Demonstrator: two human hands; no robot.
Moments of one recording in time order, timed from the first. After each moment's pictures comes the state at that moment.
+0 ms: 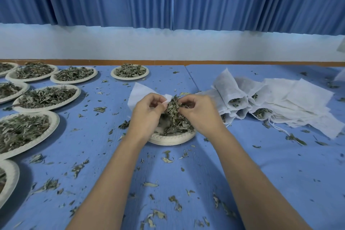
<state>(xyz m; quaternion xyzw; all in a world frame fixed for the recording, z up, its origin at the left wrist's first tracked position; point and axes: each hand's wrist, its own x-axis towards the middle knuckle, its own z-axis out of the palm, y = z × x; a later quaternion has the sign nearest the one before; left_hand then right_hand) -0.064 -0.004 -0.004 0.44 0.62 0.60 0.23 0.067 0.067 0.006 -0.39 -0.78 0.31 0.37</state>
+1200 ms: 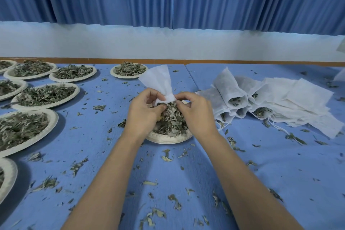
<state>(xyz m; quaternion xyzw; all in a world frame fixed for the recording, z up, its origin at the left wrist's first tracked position) -0.068 -0.001 -0.007 0.46 0.61 0.62 0.17 0.055 0.060 -0.003 -0.38 -0.77 0.25 0.43</state>
